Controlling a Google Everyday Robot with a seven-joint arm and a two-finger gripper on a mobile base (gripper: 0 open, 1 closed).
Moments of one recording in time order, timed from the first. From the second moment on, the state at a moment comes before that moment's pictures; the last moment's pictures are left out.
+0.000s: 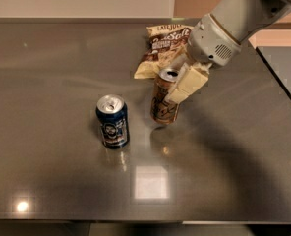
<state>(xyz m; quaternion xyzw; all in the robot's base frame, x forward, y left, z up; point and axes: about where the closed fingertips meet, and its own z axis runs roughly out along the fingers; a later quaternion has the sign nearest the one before) 0.501 -0.064 0.934 -0.69 0.65 0.21 0.23</state>
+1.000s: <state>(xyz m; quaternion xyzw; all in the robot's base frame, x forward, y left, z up) 0.477 -0.035 0.918 -0.74 0.61 0.21 0.22</state>
